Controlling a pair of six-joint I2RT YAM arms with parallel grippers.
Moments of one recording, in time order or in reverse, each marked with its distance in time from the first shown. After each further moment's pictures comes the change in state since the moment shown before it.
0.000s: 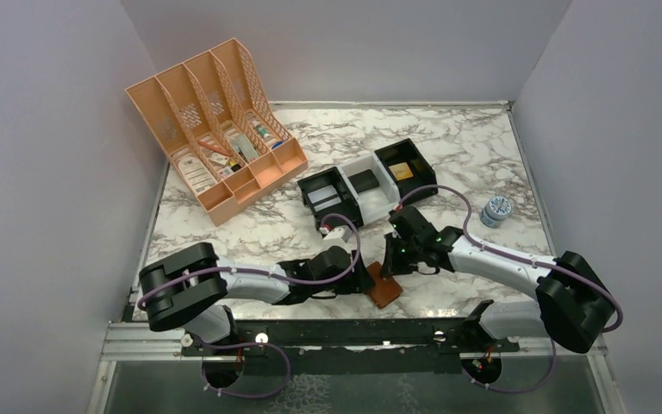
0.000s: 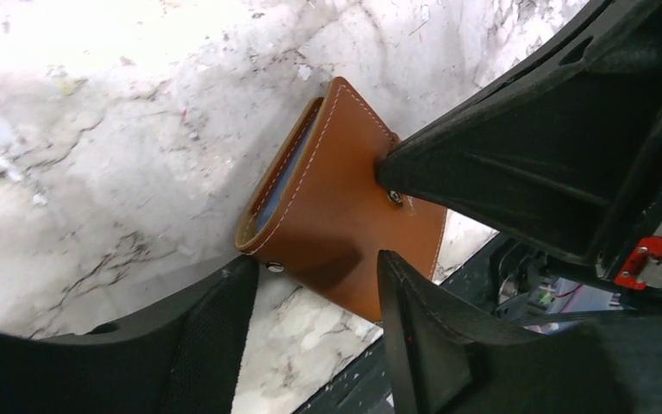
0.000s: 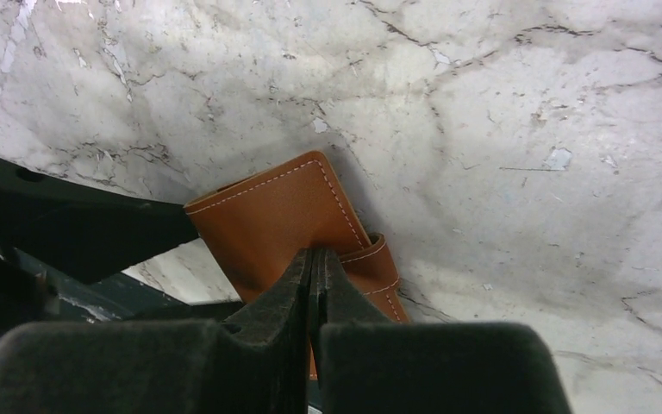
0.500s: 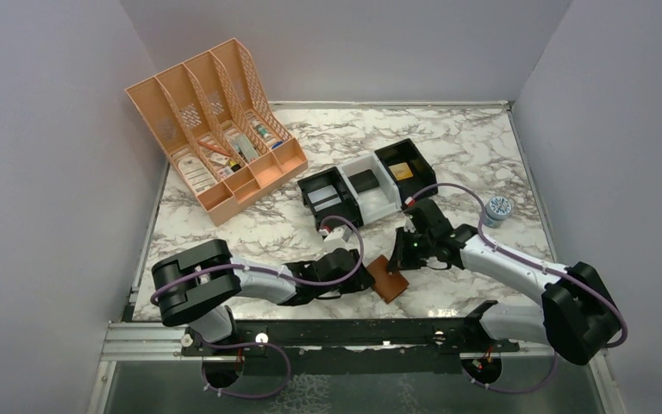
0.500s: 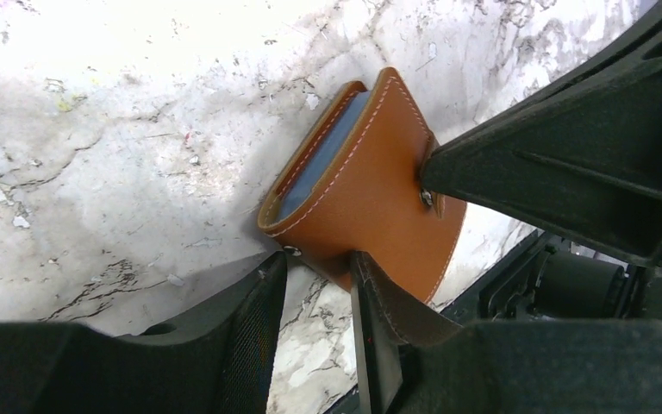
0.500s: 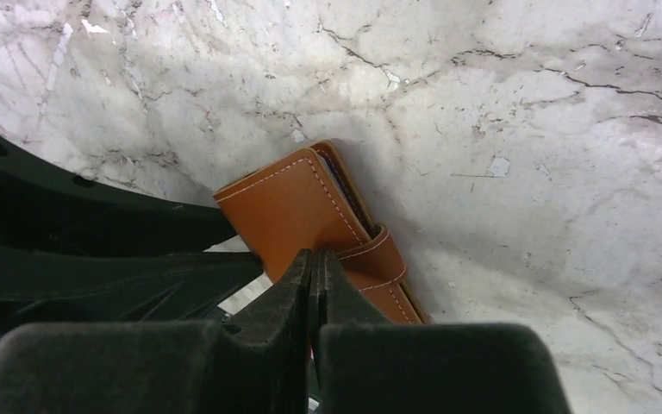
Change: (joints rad) left arm -0.012 0.103 0.024 0.079 -0.064 -0.078; right arm -0.145 -0.065 -0.038 0.008 -0.129 -0.049
